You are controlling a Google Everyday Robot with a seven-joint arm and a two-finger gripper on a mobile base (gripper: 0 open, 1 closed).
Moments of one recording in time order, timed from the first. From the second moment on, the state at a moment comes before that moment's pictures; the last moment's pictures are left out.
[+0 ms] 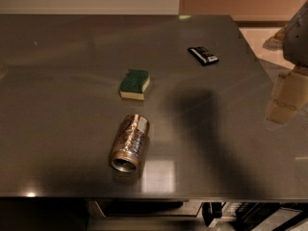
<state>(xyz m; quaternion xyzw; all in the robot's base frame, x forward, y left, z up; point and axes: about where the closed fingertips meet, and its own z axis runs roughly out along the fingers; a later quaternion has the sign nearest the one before) 0.438 -0.217 0.976 -0.60 0.78 -0.03 0.16</state>
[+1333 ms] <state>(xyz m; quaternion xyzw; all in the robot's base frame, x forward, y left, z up) 0.473 -0.108 0.949 -0.75 0.64 0.07 0.16</state>
